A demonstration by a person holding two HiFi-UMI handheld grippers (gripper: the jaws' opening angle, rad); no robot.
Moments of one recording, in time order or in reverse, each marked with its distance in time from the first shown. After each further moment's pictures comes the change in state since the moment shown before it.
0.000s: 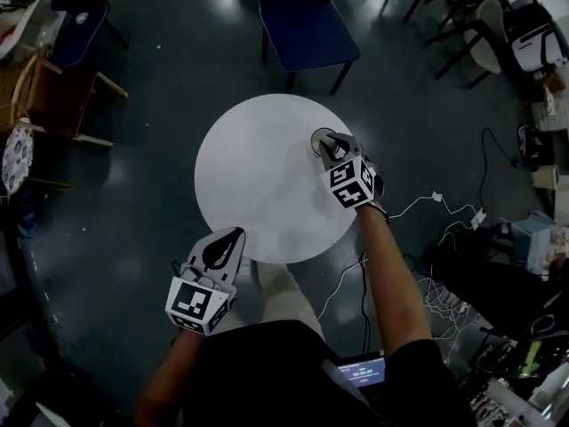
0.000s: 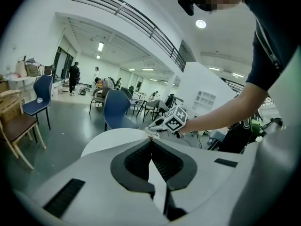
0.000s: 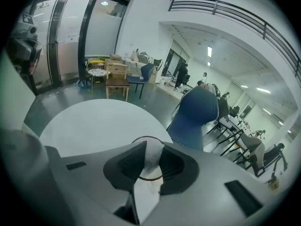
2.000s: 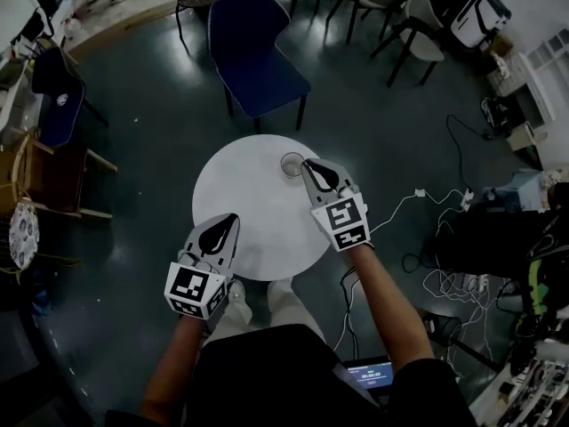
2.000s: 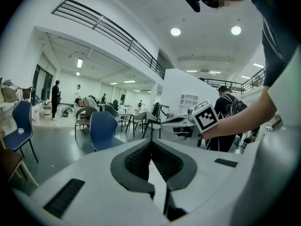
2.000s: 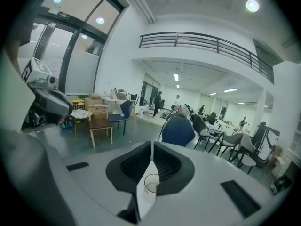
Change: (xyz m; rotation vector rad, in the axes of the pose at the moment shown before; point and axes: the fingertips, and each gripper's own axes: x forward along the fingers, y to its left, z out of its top) left arm -0.031 -0.031 0.111 0.213 -0.130 -0.153; right arm -0.211 0.007 0.109 0.295 -0.370 -0.207
